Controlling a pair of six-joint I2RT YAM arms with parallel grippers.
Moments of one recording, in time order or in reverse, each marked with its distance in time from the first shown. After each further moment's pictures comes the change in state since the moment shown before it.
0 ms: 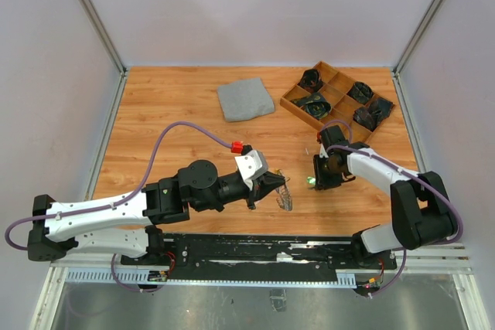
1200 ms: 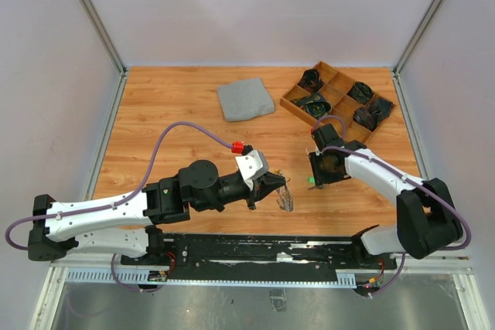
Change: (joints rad) left arm 0.000 0.005 0.000 -0.002 0.007 -0.003; right arm 0.098 -0.061 0.050 -0.050 0.164 -0.042
